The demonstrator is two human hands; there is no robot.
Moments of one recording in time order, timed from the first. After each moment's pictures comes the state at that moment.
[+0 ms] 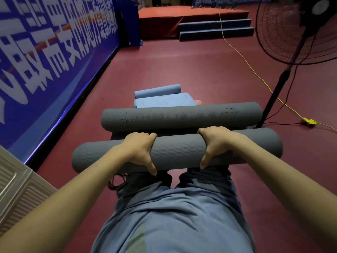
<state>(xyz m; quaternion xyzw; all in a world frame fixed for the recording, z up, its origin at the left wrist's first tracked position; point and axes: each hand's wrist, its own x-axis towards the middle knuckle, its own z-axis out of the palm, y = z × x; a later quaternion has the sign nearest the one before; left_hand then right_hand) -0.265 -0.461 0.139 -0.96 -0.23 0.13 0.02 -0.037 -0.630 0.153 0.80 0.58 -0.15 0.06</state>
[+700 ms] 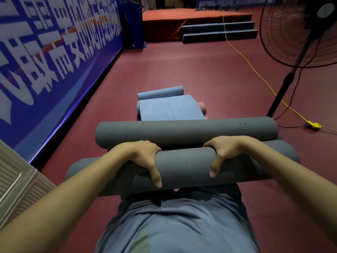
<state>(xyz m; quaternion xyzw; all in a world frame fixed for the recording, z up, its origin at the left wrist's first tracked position) -0.267 -0.470 0.158 -0.92 -0.25 0.26 -0.18 -0.023 -0.644 0.152 0.74 0.57 -0.36 0.00</state>
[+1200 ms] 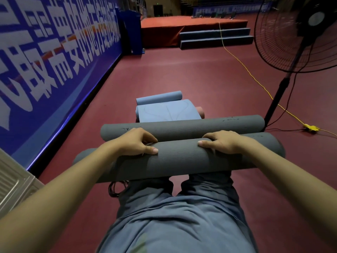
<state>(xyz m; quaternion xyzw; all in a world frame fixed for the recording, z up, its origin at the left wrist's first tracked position) -0.274 -0.421 0.157 -0.94 -0.25 0.03 -0.24 -0.003 -0.636 0.146 0.81 0.56 -0.18 -0.02</state>
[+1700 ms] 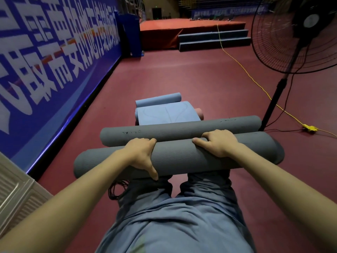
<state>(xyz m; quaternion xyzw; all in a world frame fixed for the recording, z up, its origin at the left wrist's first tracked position) -0.258 -0.449 0.144 -0.96 -0.24 0.14 -0.02 -0.009 -0.624 0.121 0.83 0.56 0.03 -0.03</state>
